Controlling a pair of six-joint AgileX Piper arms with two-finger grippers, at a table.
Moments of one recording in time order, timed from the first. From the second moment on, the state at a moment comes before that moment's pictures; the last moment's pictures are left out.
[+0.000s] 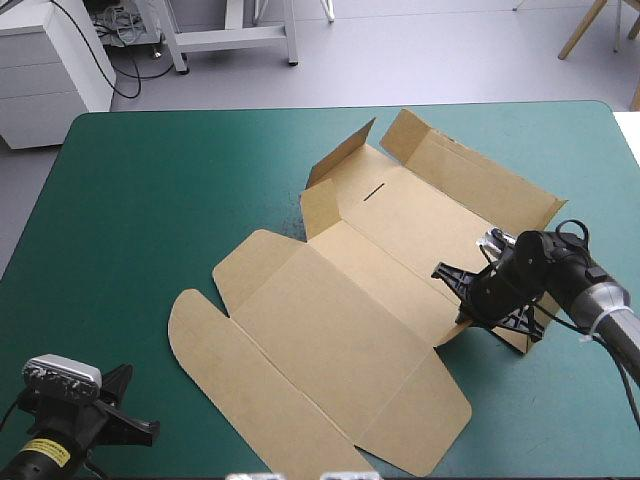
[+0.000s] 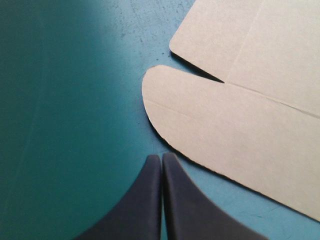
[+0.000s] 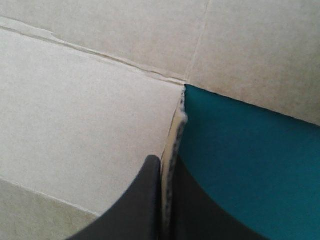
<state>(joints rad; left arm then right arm) -0.18 0.20 -0.42 -0.03 0.85 0.09 0.20 1.40 -0.93 0.26 0.95 0.57</state>
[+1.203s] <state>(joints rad) -0.18 0.20 -0.42 -0.03 0.85 0.09 0.33 2.05 -1.85 0.17 1.02 -0.90</state>
